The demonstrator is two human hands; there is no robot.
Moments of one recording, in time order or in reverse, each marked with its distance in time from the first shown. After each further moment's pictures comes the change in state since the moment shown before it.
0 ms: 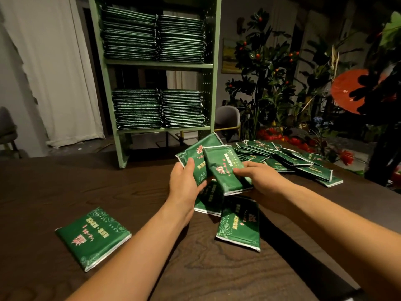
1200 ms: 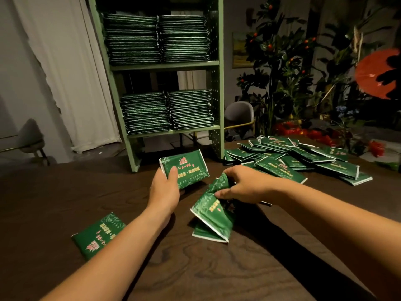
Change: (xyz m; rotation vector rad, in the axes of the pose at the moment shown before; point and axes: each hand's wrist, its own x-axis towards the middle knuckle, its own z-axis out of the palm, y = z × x) left_hand 0.029 0.006 -0.059 0.656 0.240 0.122; right_hand 0.018 -0.012 0.025 -0.975 -0.302 -0.184
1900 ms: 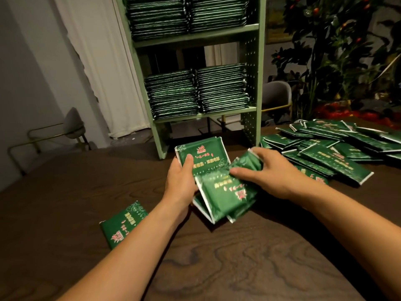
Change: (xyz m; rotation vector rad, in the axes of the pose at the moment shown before) left_hand 0.016 -0.011 -0.018 -0.231 0.007 -0.062; right_hand 0.041 0.004 0.034 0.433 0.199 -0.158
